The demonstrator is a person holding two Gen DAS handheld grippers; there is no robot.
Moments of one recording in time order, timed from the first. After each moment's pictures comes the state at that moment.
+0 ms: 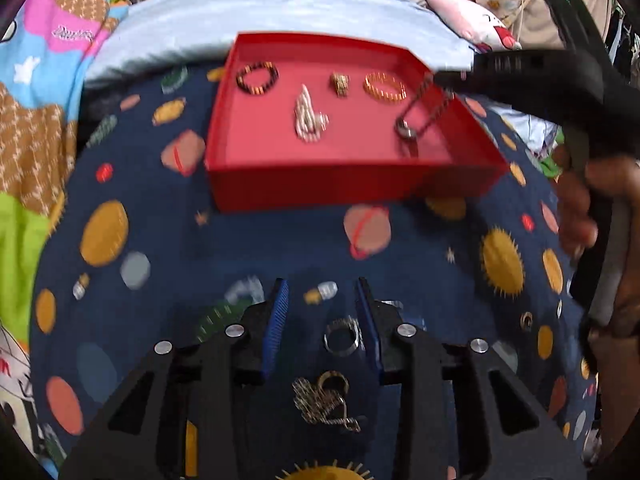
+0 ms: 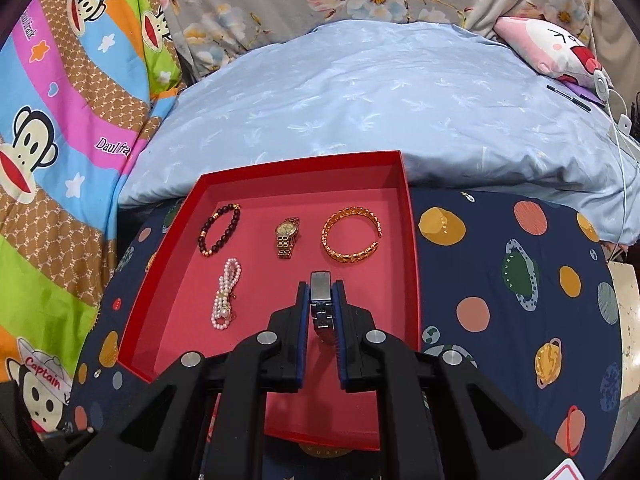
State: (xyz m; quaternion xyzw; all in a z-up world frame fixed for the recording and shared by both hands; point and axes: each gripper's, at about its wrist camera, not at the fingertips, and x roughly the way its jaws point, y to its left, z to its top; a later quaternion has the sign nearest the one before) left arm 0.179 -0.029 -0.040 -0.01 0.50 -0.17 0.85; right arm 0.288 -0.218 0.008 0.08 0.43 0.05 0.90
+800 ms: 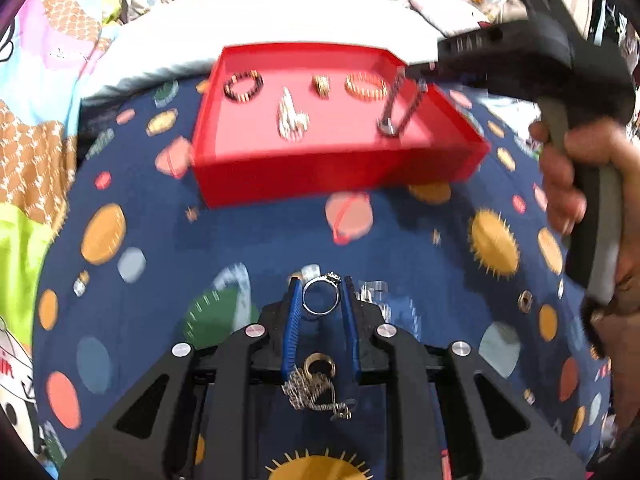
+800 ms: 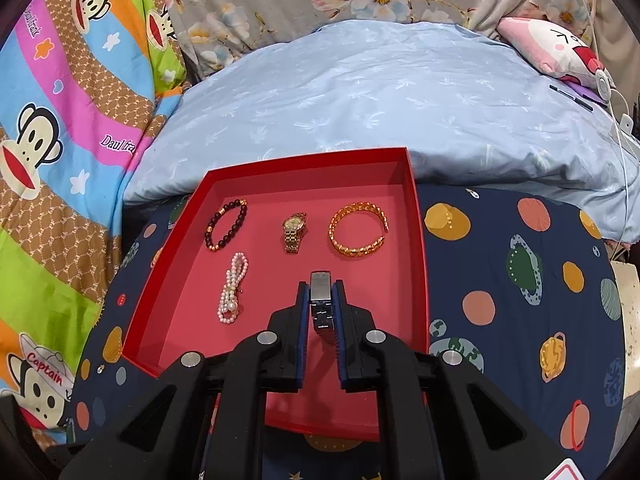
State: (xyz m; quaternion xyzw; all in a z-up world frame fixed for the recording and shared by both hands) left arm 0.162 -0.036 -0.028 0.02 0.47 -0.18 0.86; right arm 0.282 -0.214 0.009 0.08 0.43 0.06 0.90
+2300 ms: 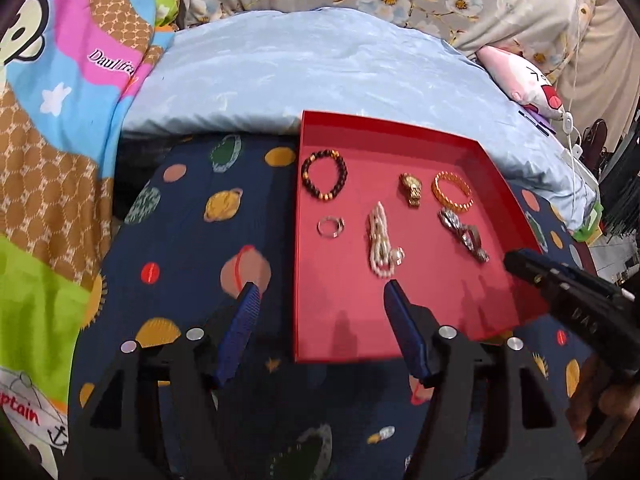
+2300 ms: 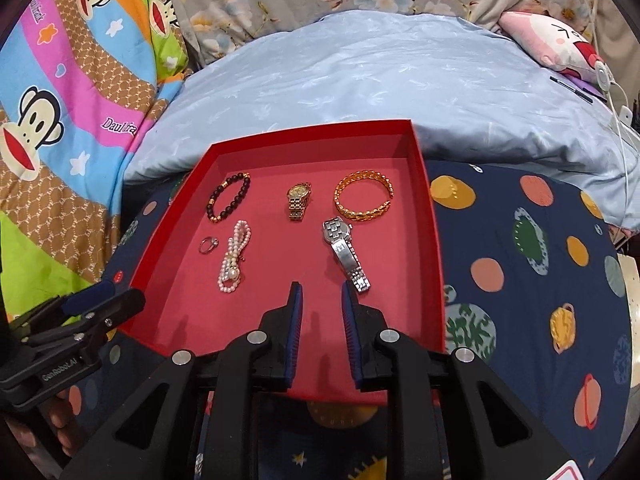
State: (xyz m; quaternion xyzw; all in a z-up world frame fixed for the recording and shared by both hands) left arm 0.256 0.000 -0.004 -0.03 0.45 -0.09 0.89; right arm 0.259 -0.207 -0.006 0.08 0.44 0.06 0.89
